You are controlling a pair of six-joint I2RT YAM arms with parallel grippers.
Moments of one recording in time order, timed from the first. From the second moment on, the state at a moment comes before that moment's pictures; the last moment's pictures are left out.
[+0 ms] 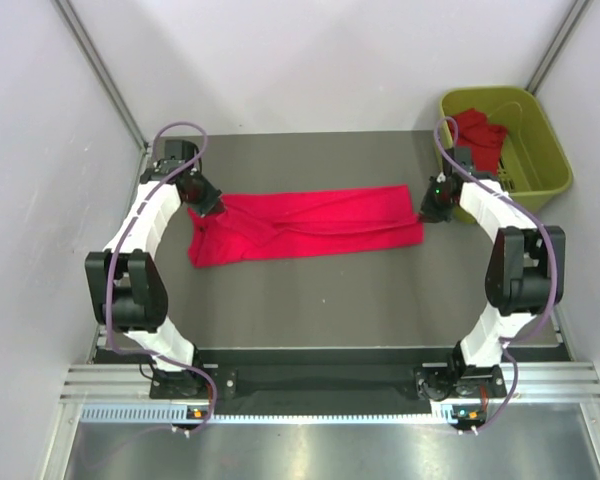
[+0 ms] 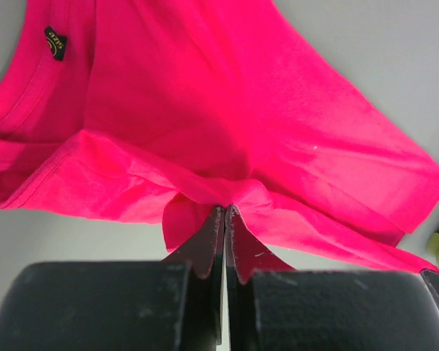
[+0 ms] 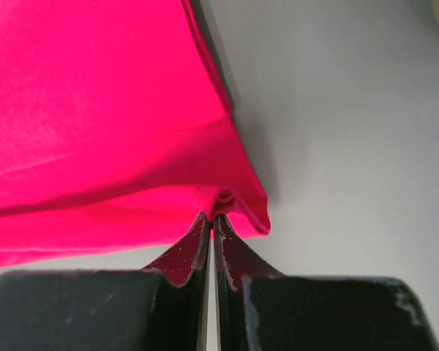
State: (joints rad) left arm -0.02 1.66 1.42 -0.75 0.11 -0.78; right arm 0.04 1.73 1.29 -0.62 -0.10 0.44
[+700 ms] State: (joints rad) left arm -0.01 1.82 1.55 -0.72 0.12 -0.79; right arm 0.05 1.98 1.51 -0.72 -0.06 0.36
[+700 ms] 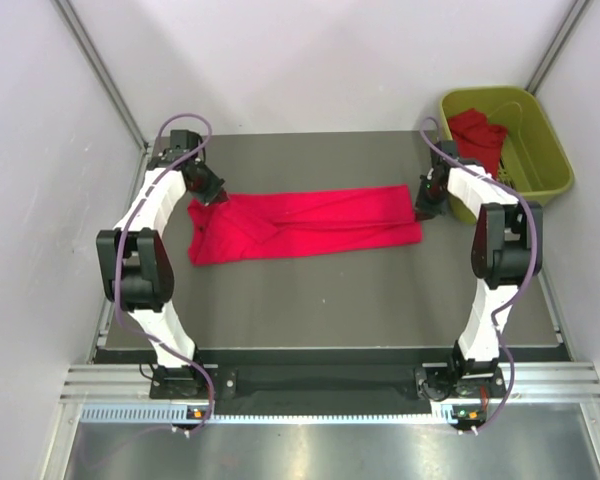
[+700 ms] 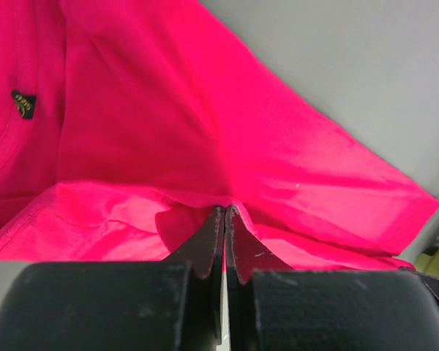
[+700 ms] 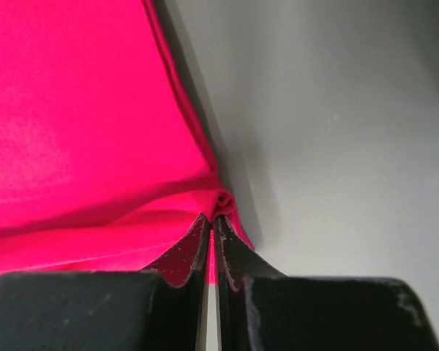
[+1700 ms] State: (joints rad) left arm -0.01 2.01 1.71 -0.73 0.11 -0.79; right arm 0.05 2.12 1.68 -0.81 -0.04 0.33
